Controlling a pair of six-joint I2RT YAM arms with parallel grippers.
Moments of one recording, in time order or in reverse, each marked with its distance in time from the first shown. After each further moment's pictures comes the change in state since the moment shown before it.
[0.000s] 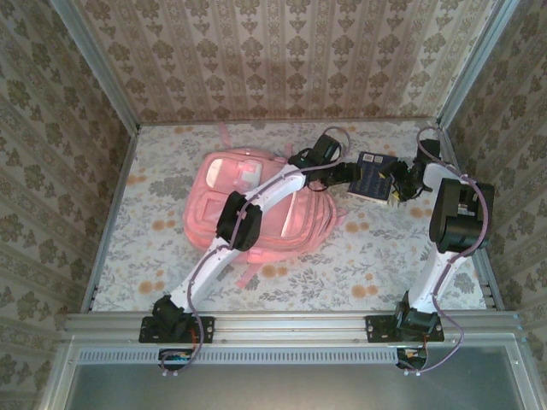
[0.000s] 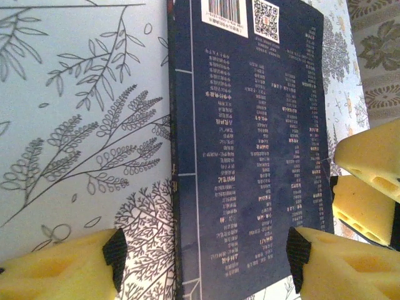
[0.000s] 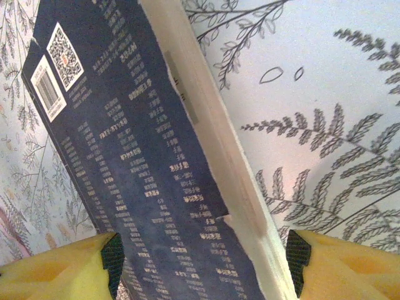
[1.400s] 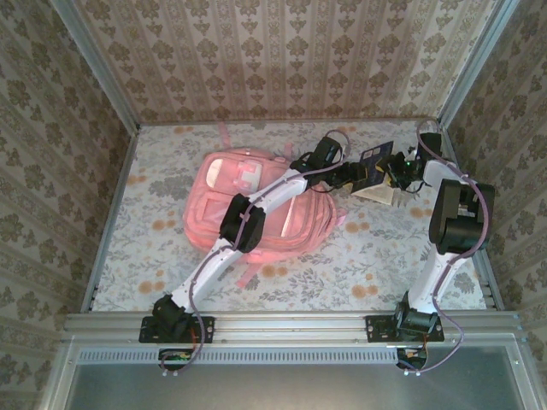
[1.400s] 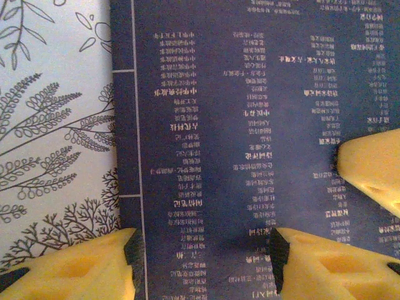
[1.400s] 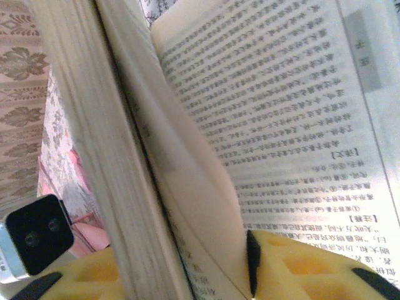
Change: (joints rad) left arm -0.002 0.063 0.018 0.166 0.156 -0.158; right arm 0.020 -0.018 0.033 0.060 -0.188 0.016
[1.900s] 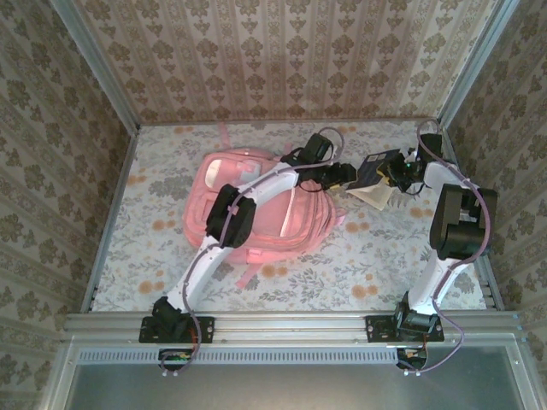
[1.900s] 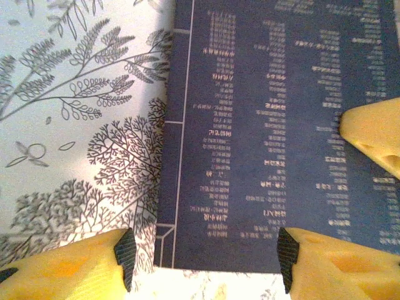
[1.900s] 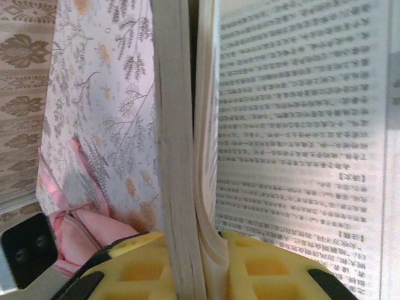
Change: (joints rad) left arm 0.036 -0.248 -0.310 -0.068 0.005 0.114; right arm 0.004 -0.068 -0.042 -0.026 0.002 -0.004
